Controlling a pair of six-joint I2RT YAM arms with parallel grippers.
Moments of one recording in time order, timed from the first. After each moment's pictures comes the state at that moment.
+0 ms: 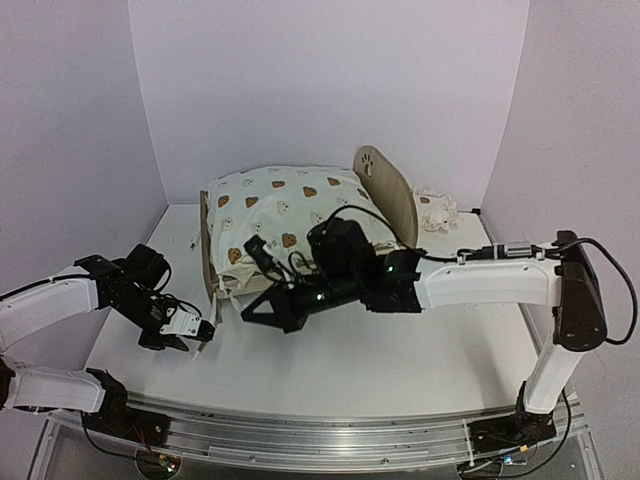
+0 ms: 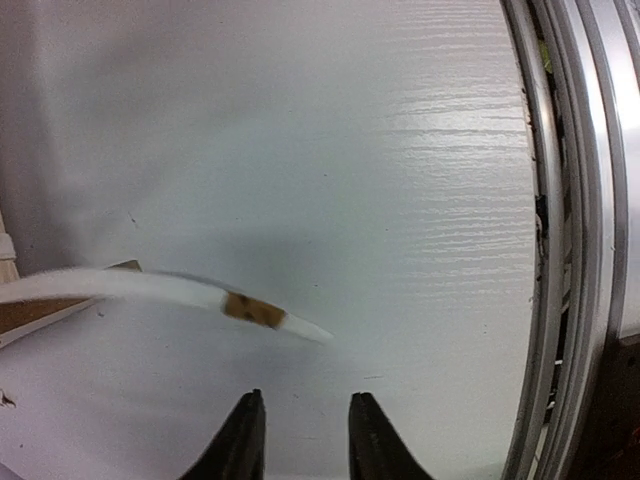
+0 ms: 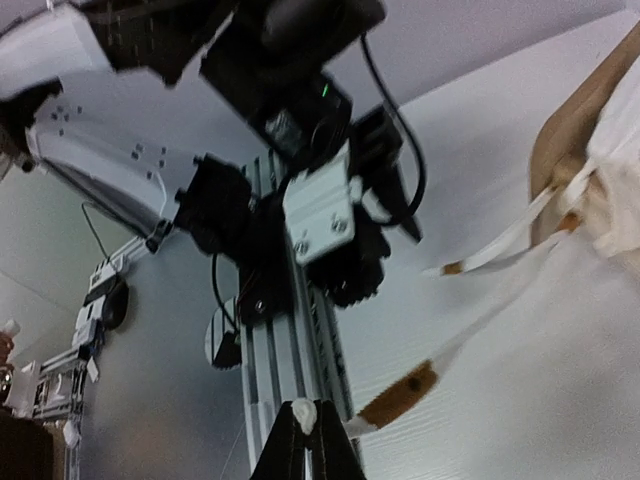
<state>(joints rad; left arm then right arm) -0.45 1.07 0.68 -0.86 0.27 1.25 1.15 1.82 1.37 -0.02 -0.47 0.35</state>
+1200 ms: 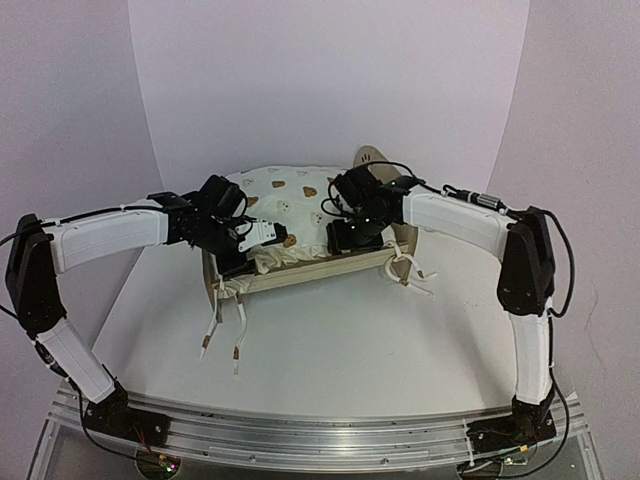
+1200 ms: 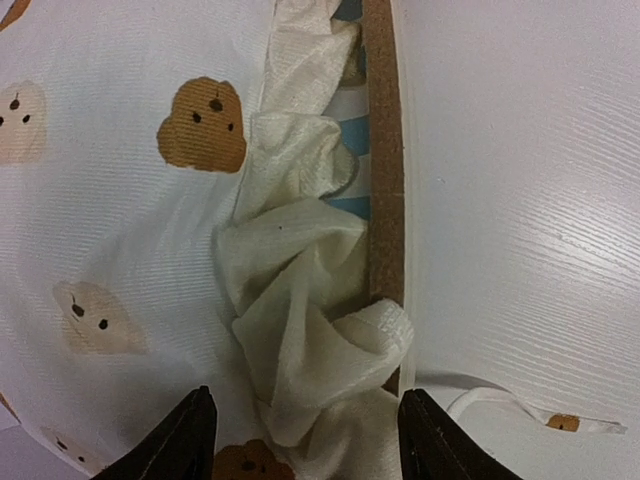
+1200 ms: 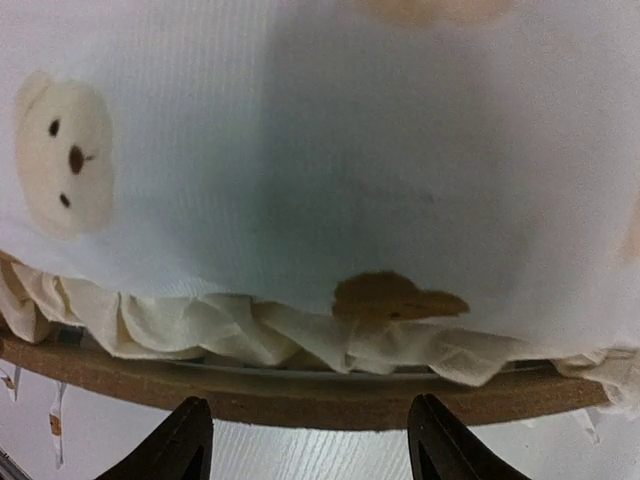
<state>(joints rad) -0.67 1.61 1.29 -0.59 -0.03 0.72 0.75 2.11 1.92 -0.81 0.11 0.43</state>
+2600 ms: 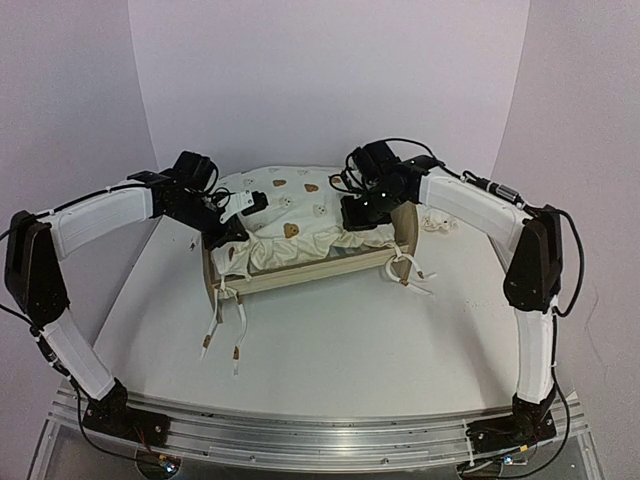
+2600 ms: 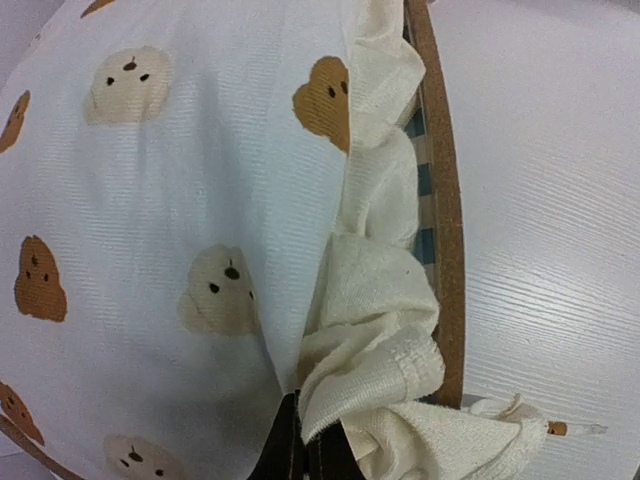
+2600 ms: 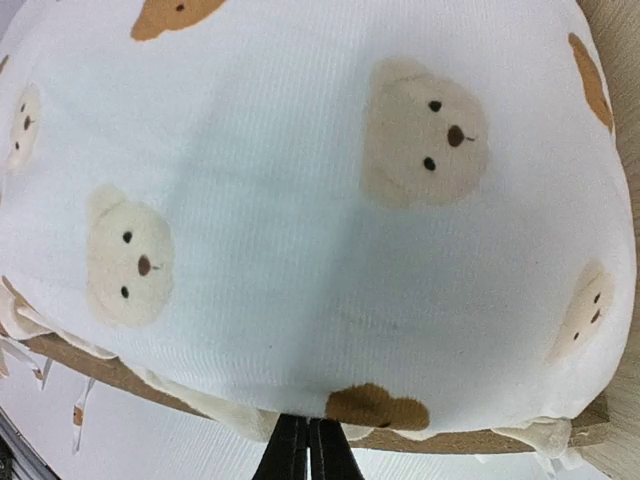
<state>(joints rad) -0.47 1.65 1.41 -0.63 0.33 0.76 0.68 2.10 2.04 -0.84 0.00 0.30</state>
